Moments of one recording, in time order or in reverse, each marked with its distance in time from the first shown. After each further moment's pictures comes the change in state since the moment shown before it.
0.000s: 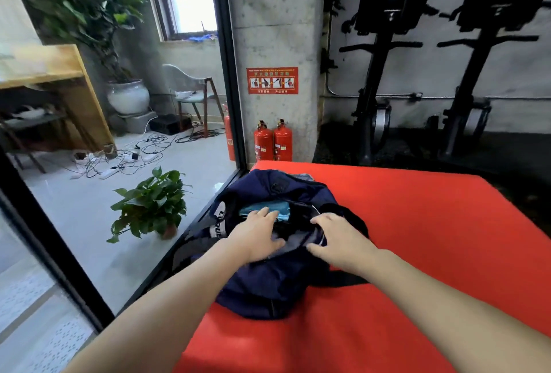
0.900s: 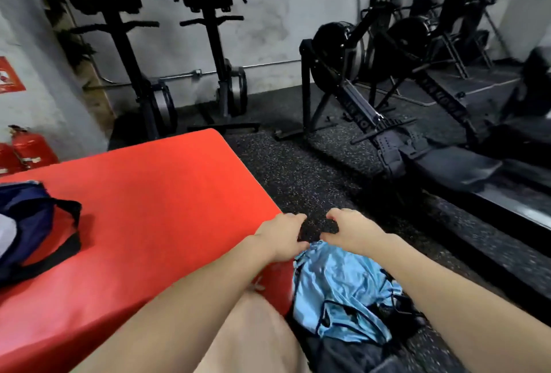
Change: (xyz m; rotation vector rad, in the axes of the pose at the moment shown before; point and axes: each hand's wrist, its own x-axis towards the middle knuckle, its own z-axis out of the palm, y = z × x) left_hand -0.132 0.610 0.177 0.053 -0.221 0.824; right_hand -0.521 0.368 -0.092 -0.028 0.165 0.832
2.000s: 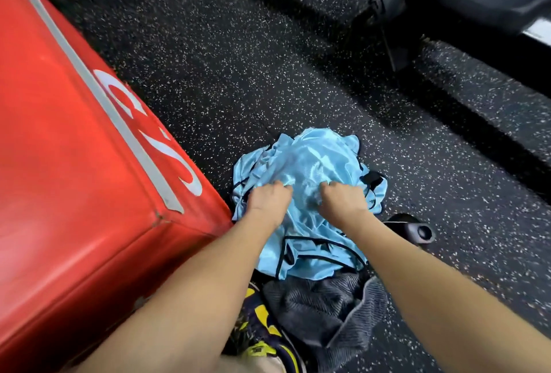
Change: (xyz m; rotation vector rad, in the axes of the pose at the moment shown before) left_hand 0.218 0.005 0.278 0.309 -0.389 0.072; right_hand 0.141 0.207 0.257 -0.293 -0.250 0.200
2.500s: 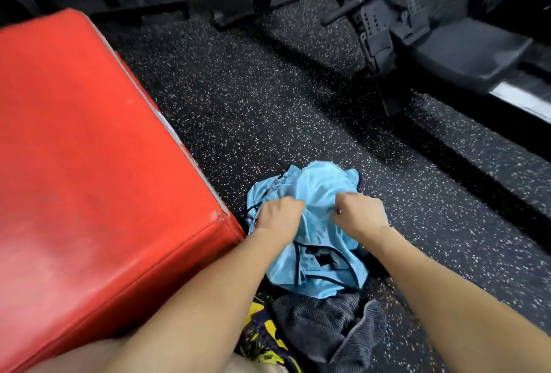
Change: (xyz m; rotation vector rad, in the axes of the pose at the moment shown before) left_hand -0.058 -0.007 -0.057 -0.141 0.235 -0.041; right_hand -0.050 0.010 -0.079 0.091 0.227 0.024
